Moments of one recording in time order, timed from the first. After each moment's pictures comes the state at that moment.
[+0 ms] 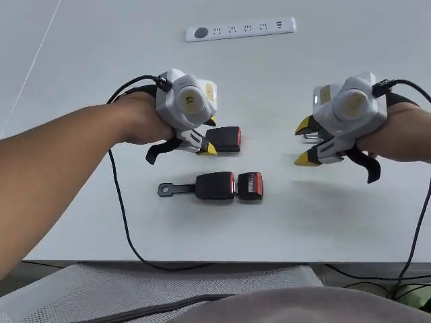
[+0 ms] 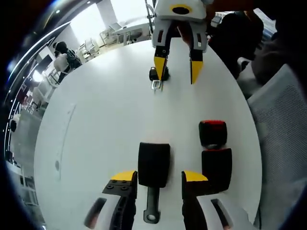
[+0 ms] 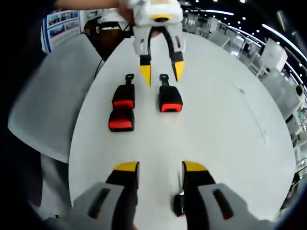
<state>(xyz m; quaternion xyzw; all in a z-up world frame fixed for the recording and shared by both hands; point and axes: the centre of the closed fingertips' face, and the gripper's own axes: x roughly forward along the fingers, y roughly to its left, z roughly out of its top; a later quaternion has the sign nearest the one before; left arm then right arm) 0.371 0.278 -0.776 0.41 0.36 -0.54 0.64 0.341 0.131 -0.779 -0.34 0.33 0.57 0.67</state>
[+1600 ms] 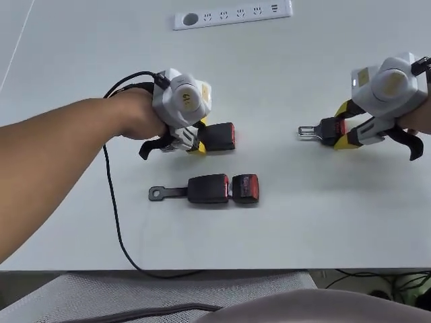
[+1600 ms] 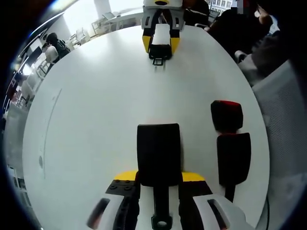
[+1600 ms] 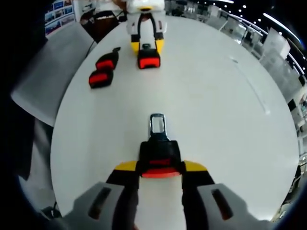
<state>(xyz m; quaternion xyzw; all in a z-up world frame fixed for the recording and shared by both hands) 0.389 0.289 -0.831 0.40 0.41 -0.56 0.60 0.381 0.059 -0.823 -0.36 0.38 0.56 0.65</state>
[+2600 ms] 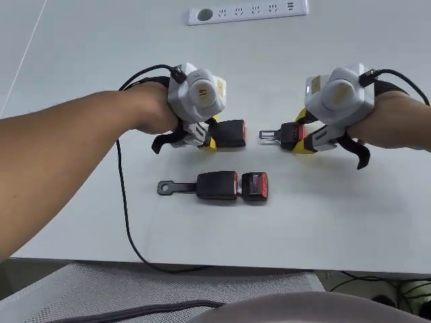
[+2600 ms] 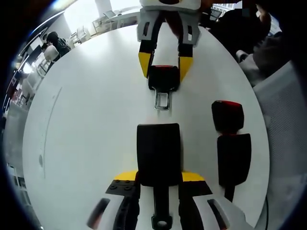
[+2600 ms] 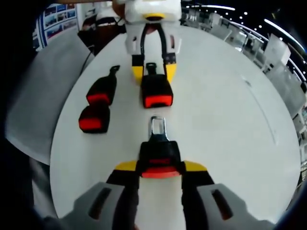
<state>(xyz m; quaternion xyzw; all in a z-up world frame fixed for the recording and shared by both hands) 0.387 0.290 -0.830 0.41 0.41 -0.55 0.60 0.376 0.167 -0.821 -0.34 0.35 0.58 0.66</state>
